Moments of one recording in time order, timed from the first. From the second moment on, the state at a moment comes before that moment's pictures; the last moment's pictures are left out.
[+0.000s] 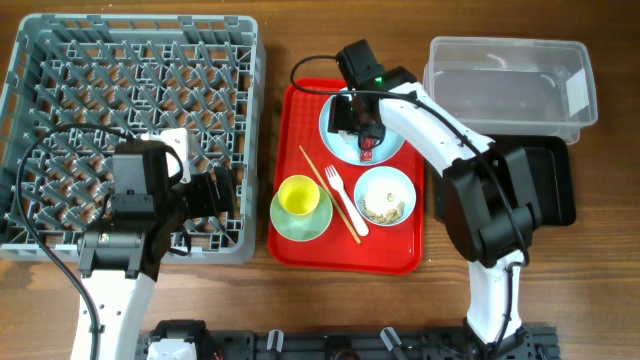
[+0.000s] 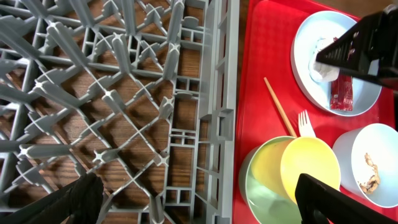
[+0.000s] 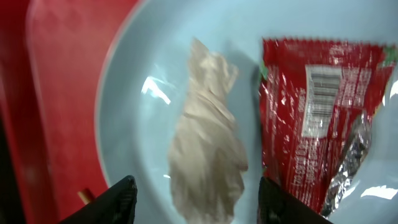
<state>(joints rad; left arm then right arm) -0.03 0.99 0.87 -0.81 0.15 -0.20 0.45 2.15 1.63 -0.75 -0.07 0.55</state>
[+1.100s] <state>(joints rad) -0.03 0.99 0.87 -0.83 0.15 -0.20 0.44 2.15 1.63 -0.85 -0.05 0.59</state>
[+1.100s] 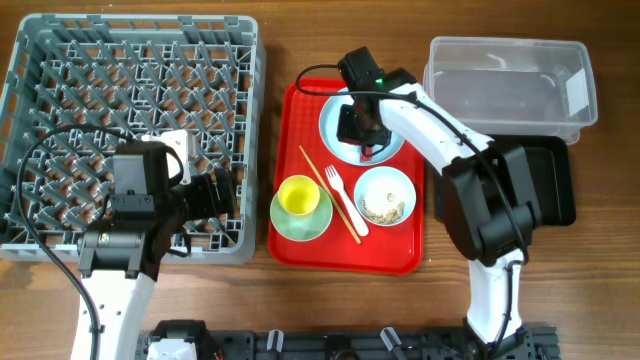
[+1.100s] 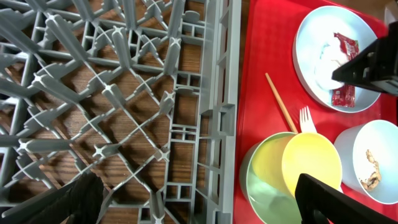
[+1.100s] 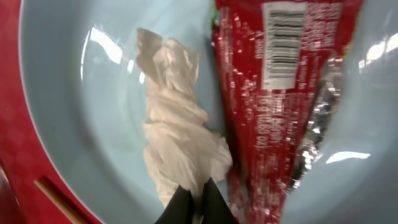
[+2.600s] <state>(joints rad) -0.03 0.99 0.87 -0.82 0.15 -0.20 0.41 1.89 1.63 -0.93 0.03 0.50</state>
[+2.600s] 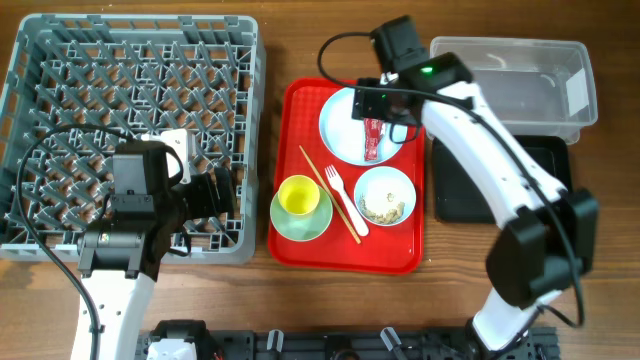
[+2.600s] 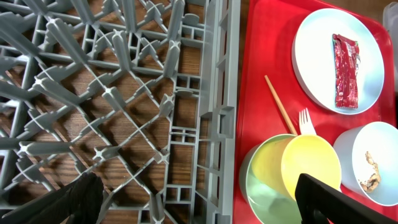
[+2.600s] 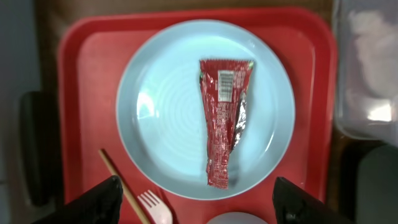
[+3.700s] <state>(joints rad) -0.03 0.99 0.87 -0.83 0.15 -0.20 0.43 2.16 1.62 -0.92 0.08 0.65</state>
